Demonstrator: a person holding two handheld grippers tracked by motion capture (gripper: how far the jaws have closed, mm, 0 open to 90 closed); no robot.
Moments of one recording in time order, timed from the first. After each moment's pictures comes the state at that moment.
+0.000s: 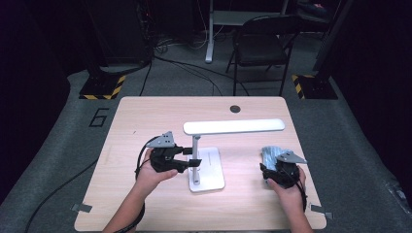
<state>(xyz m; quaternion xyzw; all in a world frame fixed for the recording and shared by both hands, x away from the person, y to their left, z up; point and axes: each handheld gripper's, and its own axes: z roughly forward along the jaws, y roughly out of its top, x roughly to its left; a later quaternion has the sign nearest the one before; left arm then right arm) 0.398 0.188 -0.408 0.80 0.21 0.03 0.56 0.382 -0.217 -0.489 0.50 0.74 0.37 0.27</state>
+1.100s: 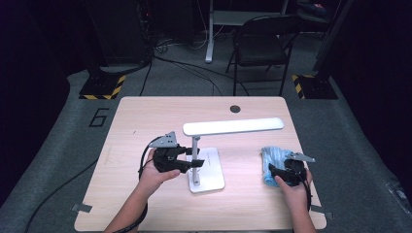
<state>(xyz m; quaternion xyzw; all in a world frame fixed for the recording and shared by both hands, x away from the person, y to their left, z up) 0.401 0.182 -0.411 0.80 0.20 0.02 0.57 0.398 -0.251 -0.518 0.58 0.70 0.34 0.23</state>
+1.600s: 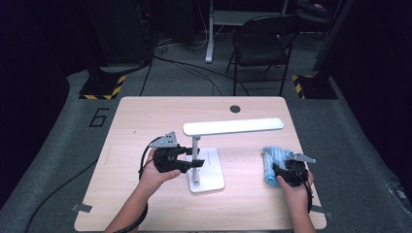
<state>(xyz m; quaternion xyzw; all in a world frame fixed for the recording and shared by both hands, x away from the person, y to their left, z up) 0.401 0.182 -0.411 0.80 0.20 0.02 0.57 0.395 -0.253 -0.516 0.58 0.71 0.33 0.25</state>
